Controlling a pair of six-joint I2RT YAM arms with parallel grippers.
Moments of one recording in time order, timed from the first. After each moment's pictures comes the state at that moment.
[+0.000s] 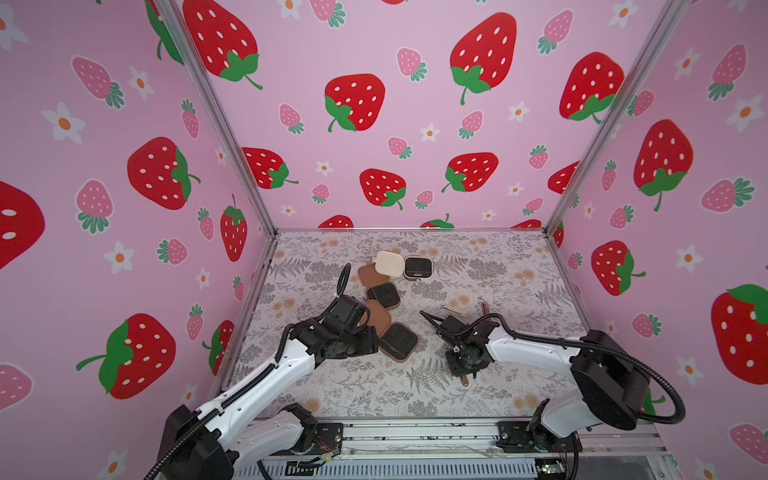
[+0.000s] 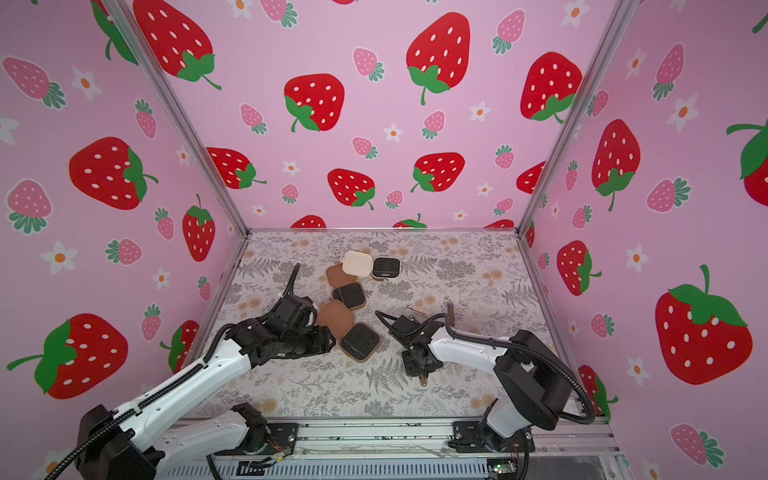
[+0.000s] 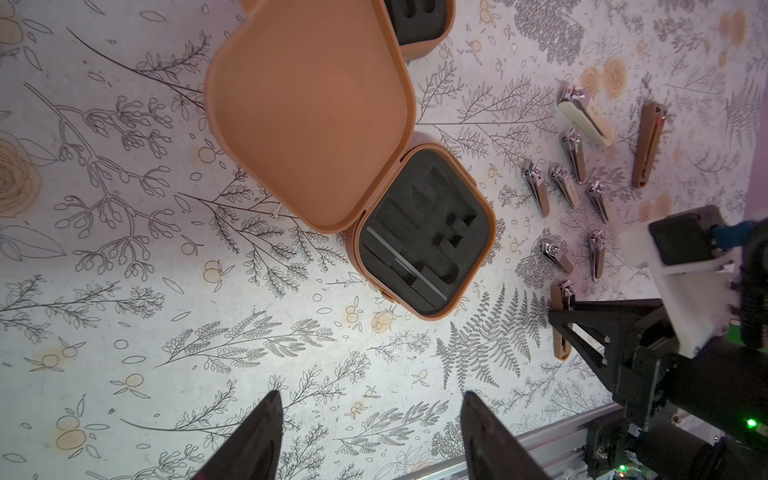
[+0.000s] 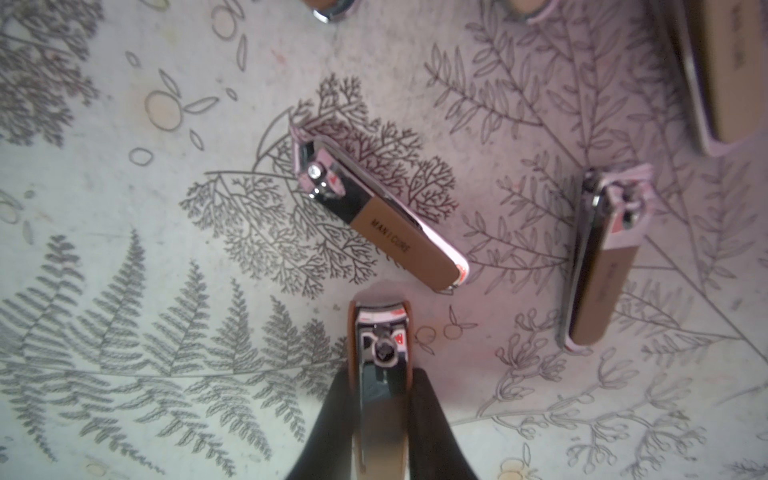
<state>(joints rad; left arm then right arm) -0.60 1.08 0.81 -0.80 0.09 -0.71 0.97 1.52 0.79 -0.72 0.08 0.59</state>
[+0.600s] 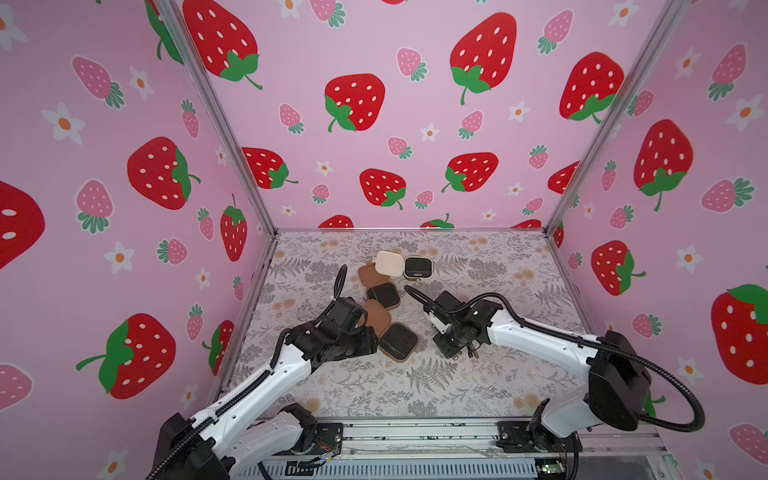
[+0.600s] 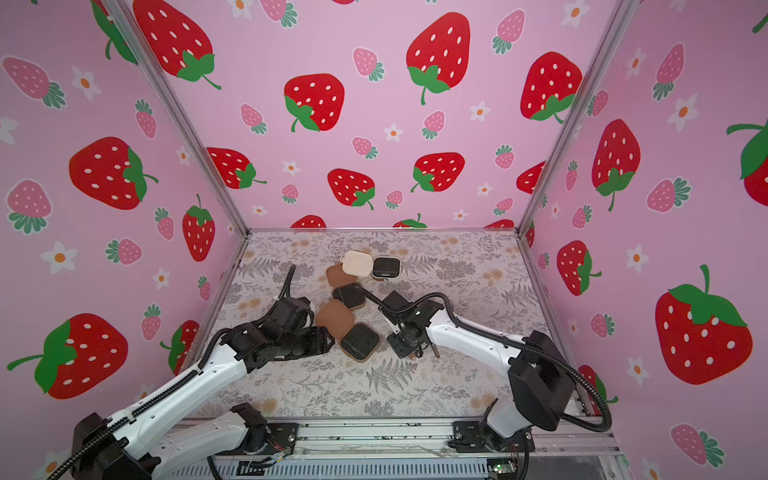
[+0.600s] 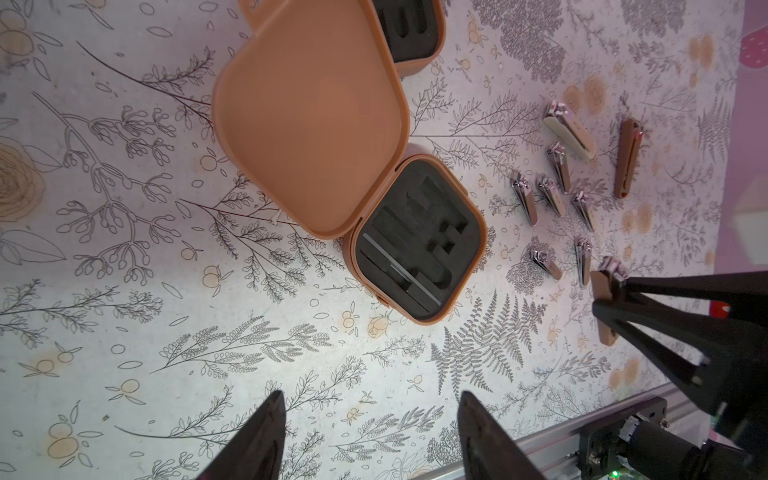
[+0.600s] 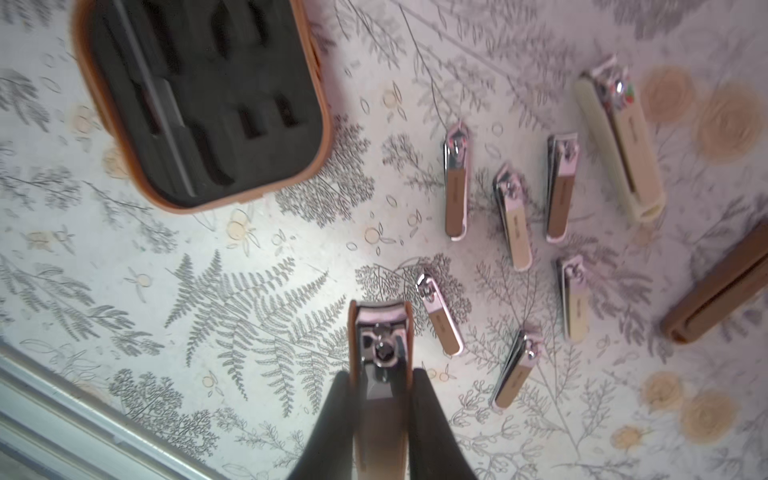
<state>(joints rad) -0.60 1.02 0.78 -0.77 0.09 -0.73 0.97 1.54 1.12 -0.84 0.07 0.13</state>
